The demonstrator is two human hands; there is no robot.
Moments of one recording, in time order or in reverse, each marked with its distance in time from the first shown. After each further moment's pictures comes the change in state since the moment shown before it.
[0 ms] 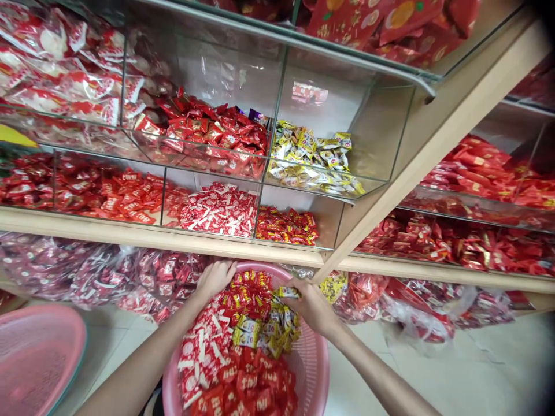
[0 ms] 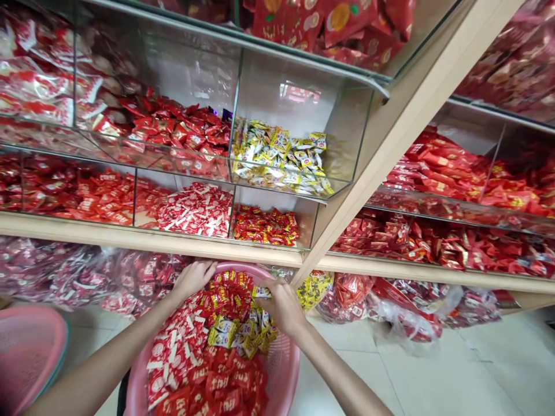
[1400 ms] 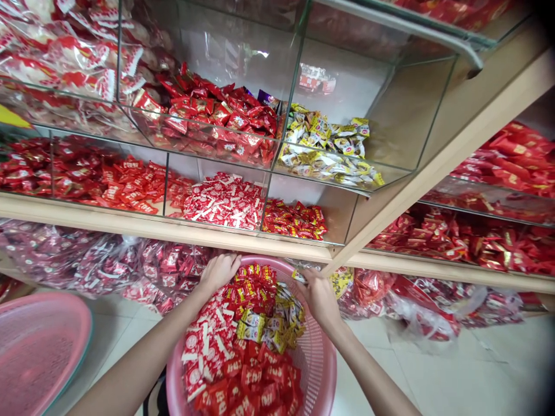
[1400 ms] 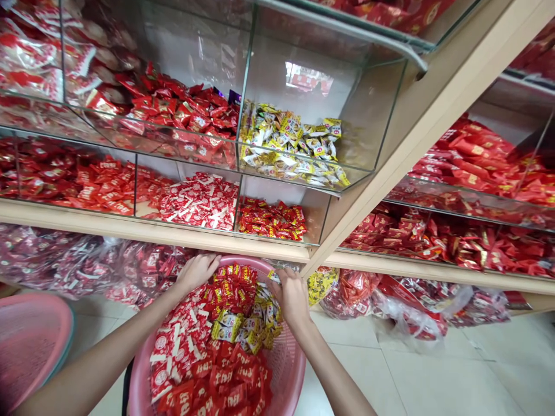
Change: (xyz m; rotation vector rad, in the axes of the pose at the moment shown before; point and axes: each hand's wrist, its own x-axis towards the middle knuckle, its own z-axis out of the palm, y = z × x) left_hand 0.001 0.000 0.003 0.047 0.050 0.044; right_hand 0.009 0.022 0.029 -0.320 0.159 0.077
